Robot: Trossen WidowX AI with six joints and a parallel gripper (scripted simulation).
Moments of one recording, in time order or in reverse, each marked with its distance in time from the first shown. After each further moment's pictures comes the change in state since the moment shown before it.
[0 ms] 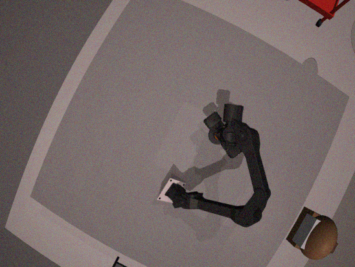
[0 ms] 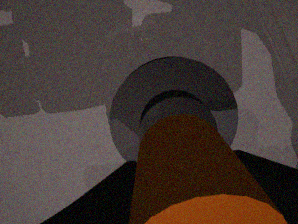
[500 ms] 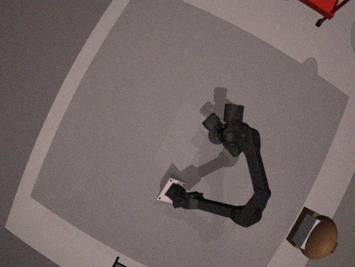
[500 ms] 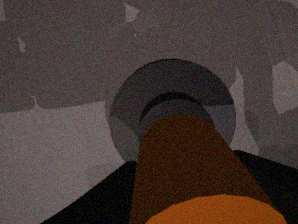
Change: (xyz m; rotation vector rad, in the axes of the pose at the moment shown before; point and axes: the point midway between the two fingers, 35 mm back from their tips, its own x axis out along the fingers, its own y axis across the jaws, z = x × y) arm -0.002 -0.001 0.001 -0.130 -0.001 0.000
